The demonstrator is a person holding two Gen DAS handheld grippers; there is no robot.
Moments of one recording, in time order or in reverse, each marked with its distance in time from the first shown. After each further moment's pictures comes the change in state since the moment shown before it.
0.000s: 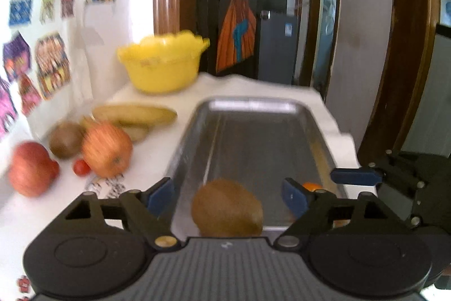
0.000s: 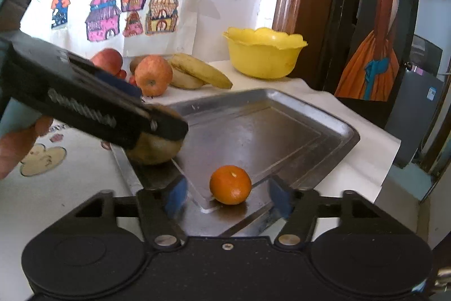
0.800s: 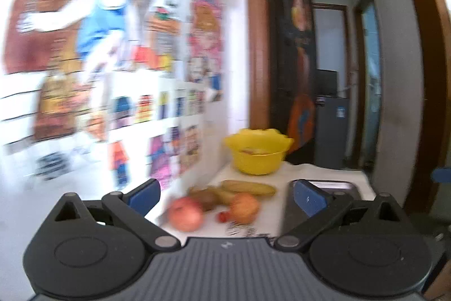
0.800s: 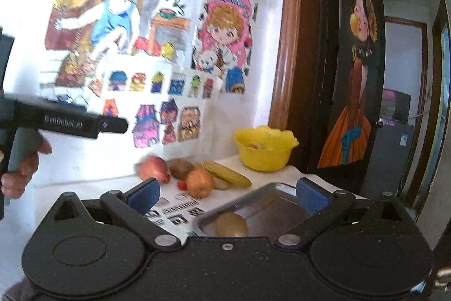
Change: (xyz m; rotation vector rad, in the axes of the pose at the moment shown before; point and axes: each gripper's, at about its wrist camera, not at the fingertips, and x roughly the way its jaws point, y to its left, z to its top) left arm -0.216 0.086 -0.022 -0.086 -0.337 0.261; right arm -0.166 0.119 0.056 0.057 -0.297 -0.104
